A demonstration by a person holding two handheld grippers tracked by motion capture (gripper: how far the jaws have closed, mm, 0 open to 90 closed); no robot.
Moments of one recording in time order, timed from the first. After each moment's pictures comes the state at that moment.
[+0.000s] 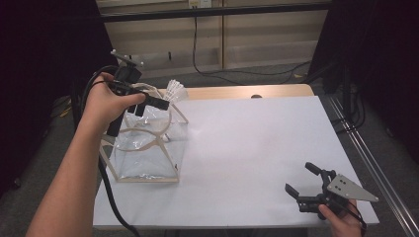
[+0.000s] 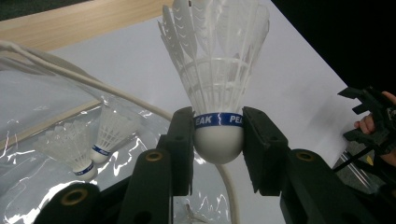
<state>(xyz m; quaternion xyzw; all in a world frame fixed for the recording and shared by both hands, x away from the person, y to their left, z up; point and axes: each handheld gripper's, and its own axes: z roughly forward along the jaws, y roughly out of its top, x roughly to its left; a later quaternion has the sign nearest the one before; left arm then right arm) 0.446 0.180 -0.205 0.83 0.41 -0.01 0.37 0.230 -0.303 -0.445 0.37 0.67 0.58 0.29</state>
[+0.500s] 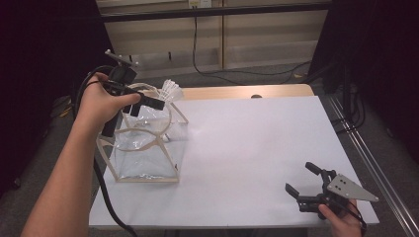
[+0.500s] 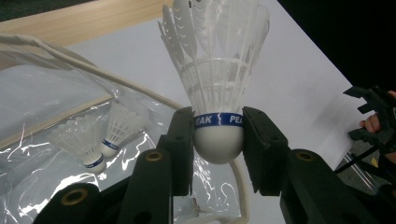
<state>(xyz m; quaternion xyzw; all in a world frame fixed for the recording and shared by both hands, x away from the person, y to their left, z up) 0.444 0.189 -0.203 0.83 0.42 -0.01 0.36 0.230 -0.303 -0.445 0.37 0.67 0.58 0.29</state>
